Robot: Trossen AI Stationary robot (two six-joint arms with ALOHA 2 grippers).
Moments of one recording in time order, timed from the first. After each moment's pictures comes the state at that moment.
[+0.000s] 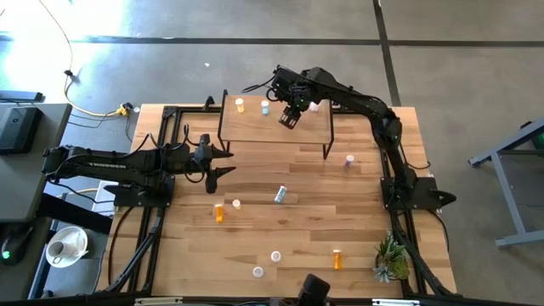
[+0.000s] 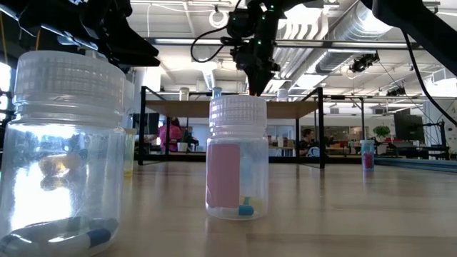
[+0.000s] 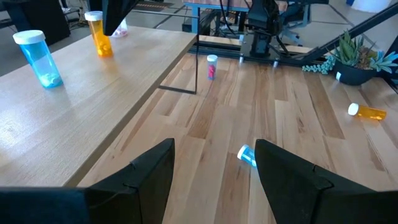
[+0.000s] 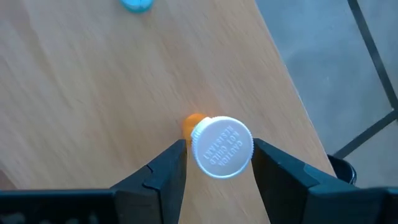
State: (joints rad) left arm 0.18 0.77 0.42 0.03 -0.17 -0.07; right arm -0.49 2.14 2.24 -1.34 0.21 -0.02
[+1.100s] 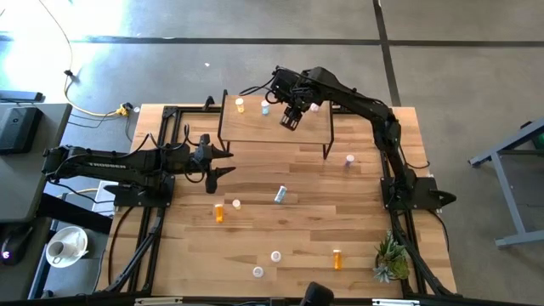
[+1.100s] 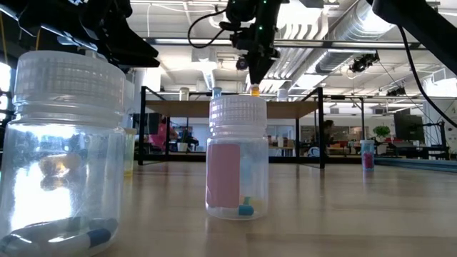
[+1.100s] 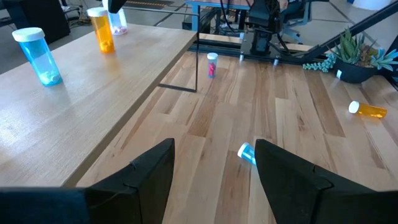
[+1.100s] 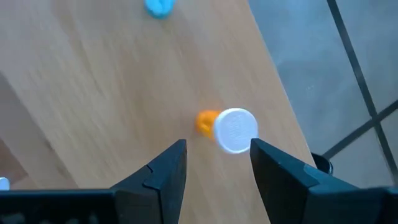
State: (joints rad) left arm 0.18 0.77 0.42 0.02 -0.17 -0.08; right arm -0.44 2.13 2.35 -1.45 0.26 -0.02
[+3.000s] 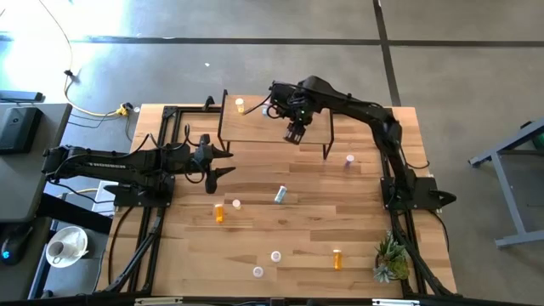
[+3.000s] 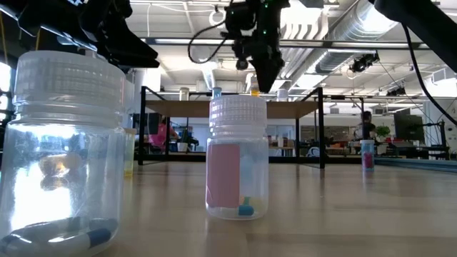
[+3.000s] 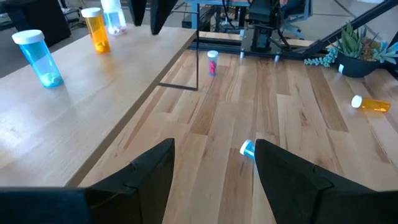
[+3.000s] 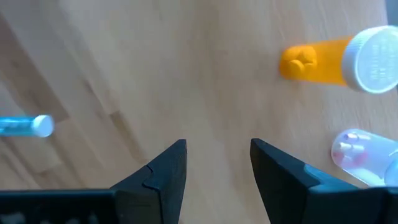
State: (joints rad) left arm 0.18 0.77 0.42 0.01 -0.17 -0.05; right arm -0.39 2.11 2.23 -1.52 0.14 0.00
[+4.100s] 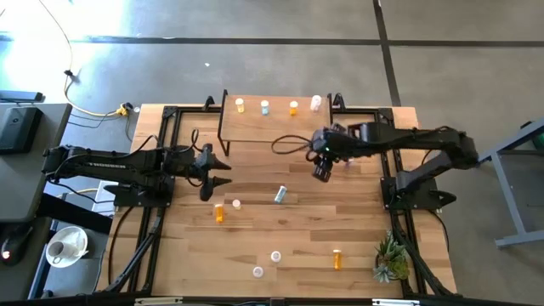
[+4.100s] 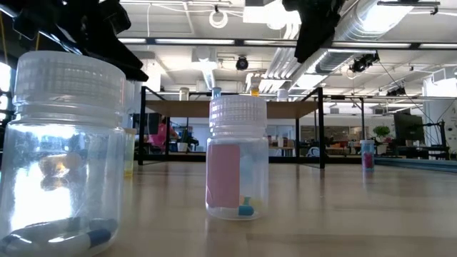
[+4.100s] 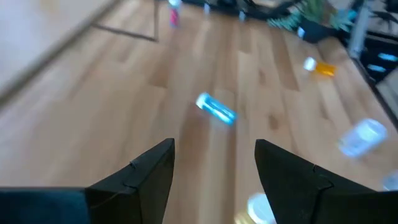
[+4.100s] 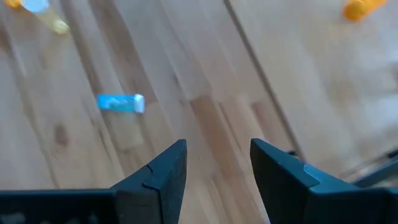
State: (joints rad) left arm 0.18 0.77 0.42 -0.14 0.01 -0.17; right arm -0.06 1.40 1.35 -1.00 0.24 0.27
